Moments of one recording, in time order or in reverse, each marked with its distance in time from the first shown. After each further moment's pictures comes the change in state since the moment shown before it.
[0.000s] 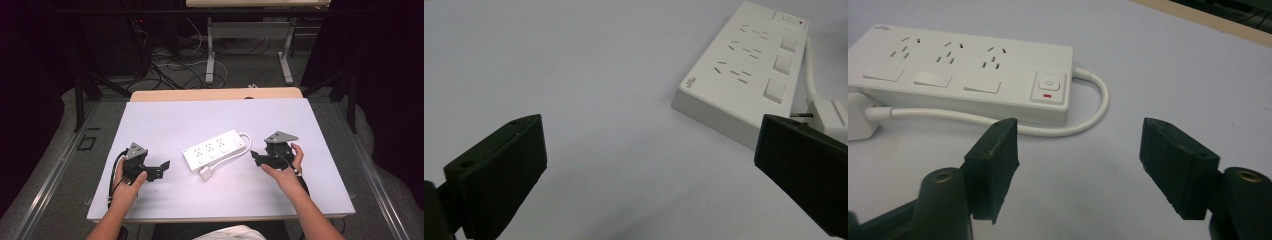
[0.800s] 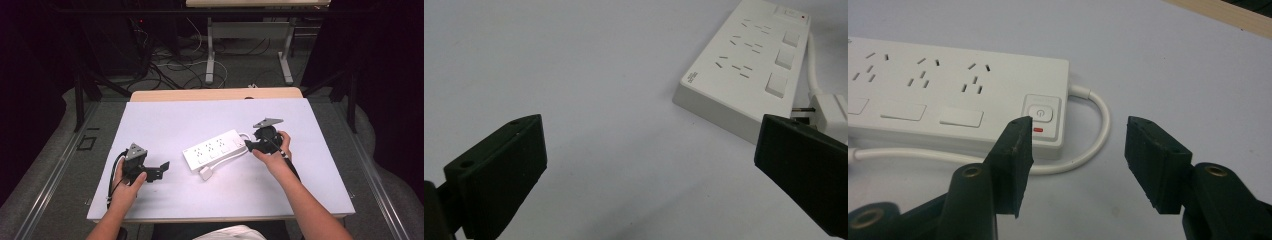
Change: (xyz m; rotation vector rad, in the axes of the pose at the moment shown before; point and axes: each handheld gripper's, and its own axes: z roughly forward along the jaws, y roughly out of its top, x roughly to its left) left arm 0.001 -0.002 -0.001 0.014 0.002 0.005; right arm -0.006 0.035 0.038 0.098 -0.007 0.021
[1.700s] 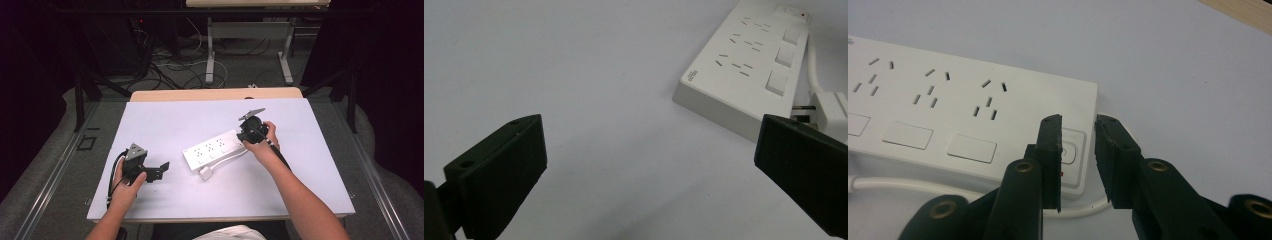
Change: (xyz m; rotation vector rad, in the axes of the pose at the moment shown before) left arm 0.000 0.000 0.000 0.001 -0.003 0.006; right arm 0.008 0.032 0.035 0.093 0.069 -0.083
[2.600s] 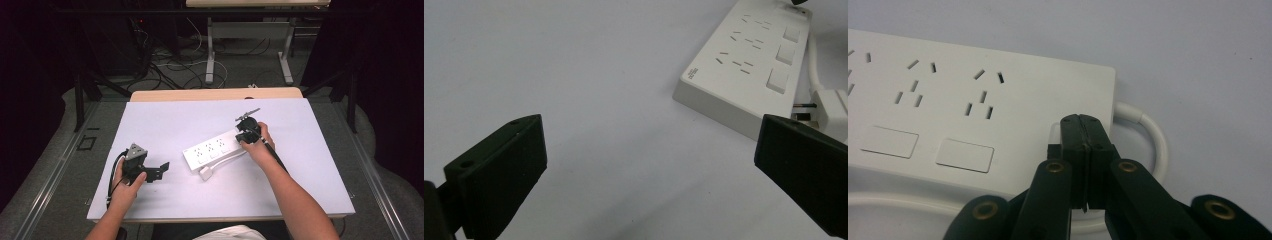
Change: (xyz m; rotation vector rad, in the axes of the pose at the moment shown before) left arm 0.001 0.000 0.001 0.006 -0.003 -0.002; right arm 0.000 -0.002 0.025 0.086 0.044 0.093
